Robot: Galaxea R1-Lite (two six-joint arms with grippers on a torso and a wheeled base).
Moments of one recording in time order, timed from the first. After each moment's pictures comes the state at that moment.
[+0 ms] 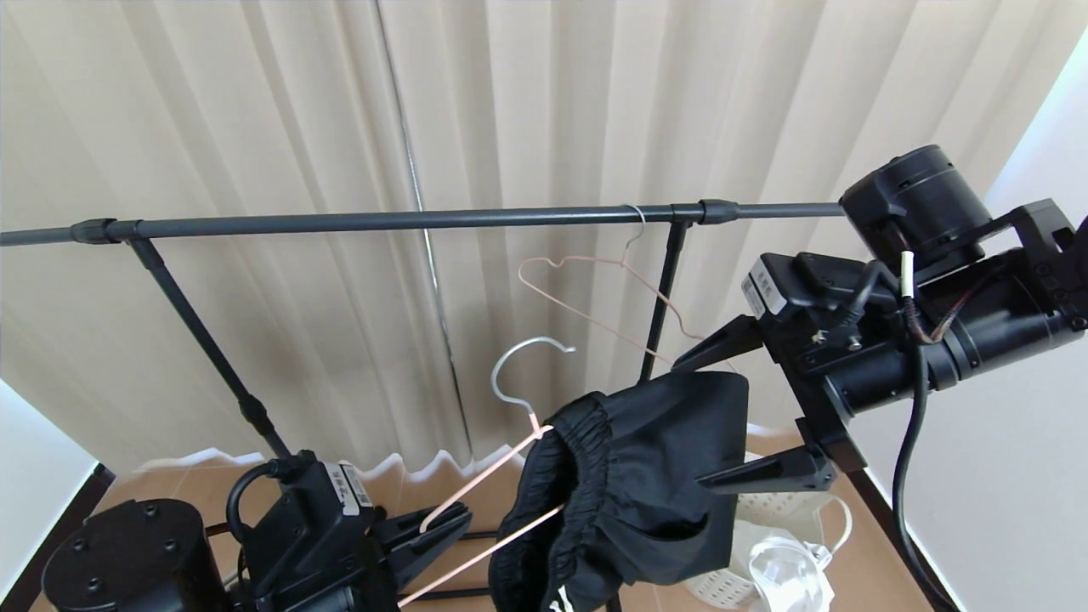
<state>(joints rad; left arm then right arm) -0.64 1.76 0.00 -1.57 -0.22 0.20 0.46 1.70 -1.38 0.61 0.63 -0.87</state>
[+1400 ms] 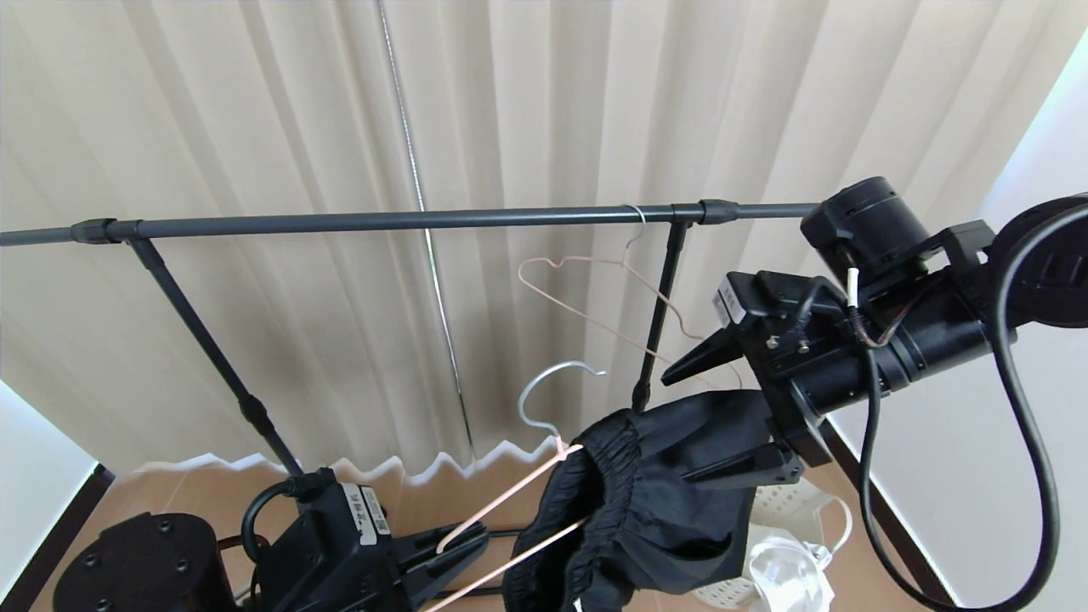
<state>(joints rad) -0.70 1.77 0.00 -1.57 -0.22 0.21 0.43 1.78 -1.40 0.60 0.65 -0.88</state>
